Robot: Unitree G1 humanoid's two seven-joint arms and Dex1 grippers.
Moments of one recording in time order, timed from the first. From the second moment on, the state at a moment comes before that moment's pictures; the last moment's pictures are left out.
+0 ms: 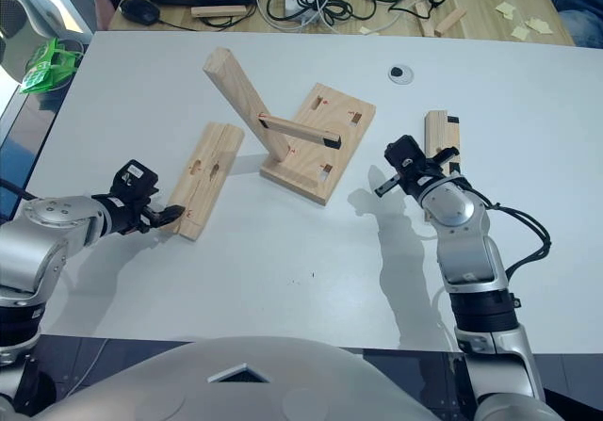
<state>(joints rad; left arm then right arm) -0.04 0.80 -0.10 -0.48 -0.25 1.16 -0.49 -0.05 -0.52 0.10 -0.15 -0.18 0.37 0.42</state>
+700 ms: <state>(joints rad) -0.17 0.67 -0.09 -0.33 -0.16 1.07 -0.37 -0.14 -0.51 0.12 -0.09 -0.18 0.32 0.43</state>
